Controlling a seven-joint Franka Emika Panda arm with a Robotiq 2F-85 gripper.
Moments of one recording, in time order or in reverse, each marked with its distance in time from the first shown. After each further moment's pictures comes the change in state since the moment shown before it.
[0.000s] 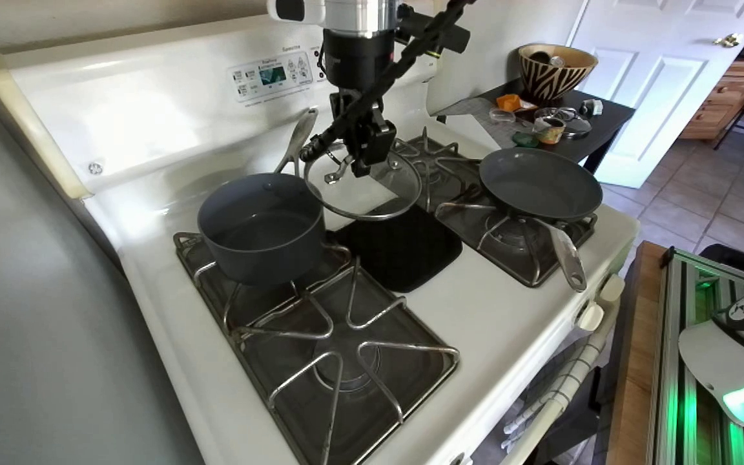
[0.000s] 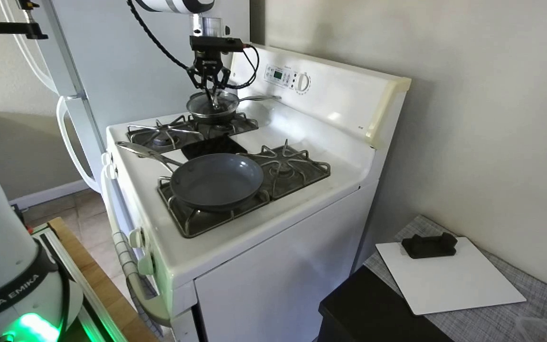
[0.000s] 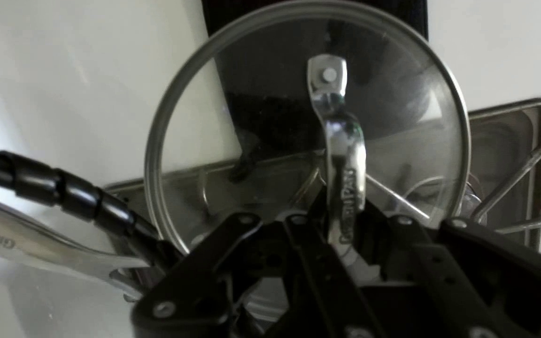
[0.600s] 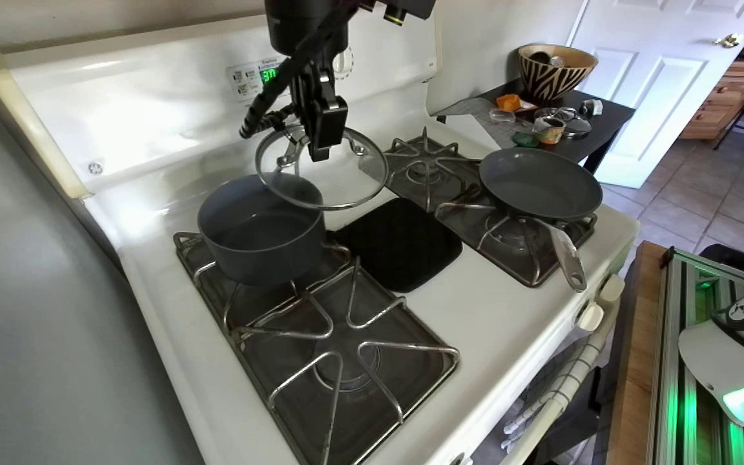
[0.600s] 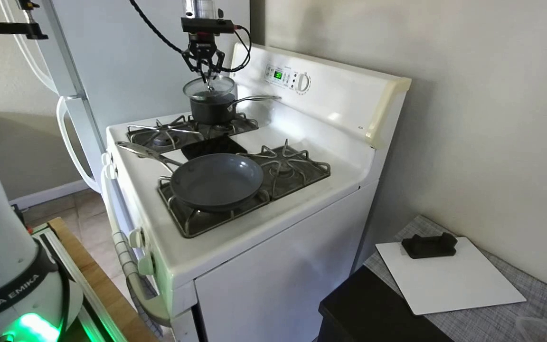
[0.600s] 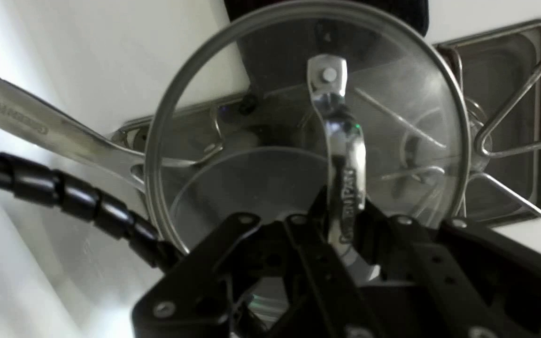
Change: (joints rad) arm 0.062 0.076 0.019 0.199 -0.045 -0.093 0.143
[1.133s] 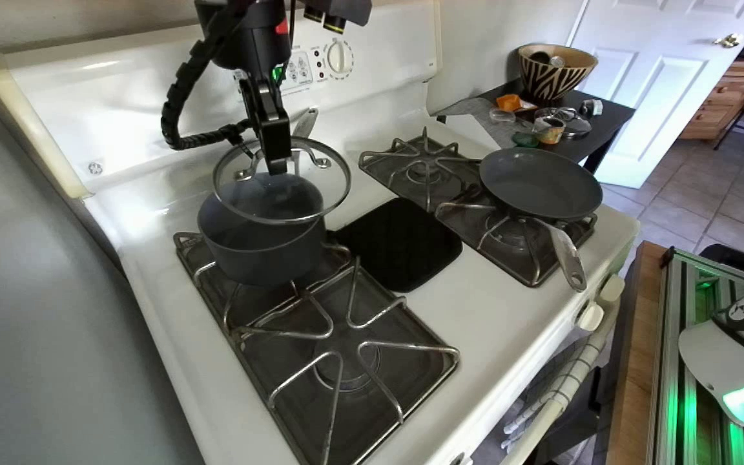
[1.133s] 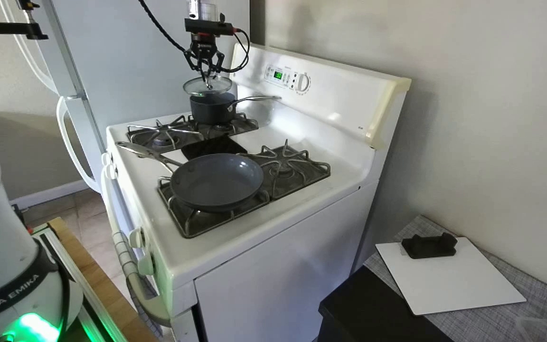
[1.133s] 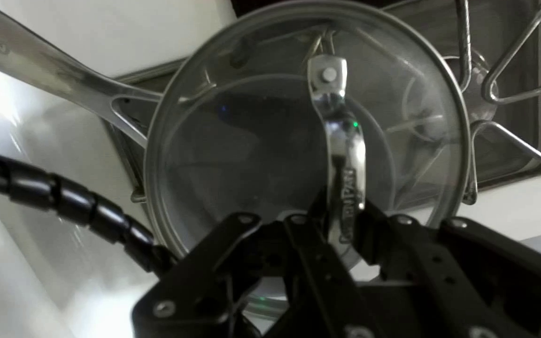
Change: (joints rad) arm 0.043 0.203 0.012 0.281 -0.011 -0.133 0.065
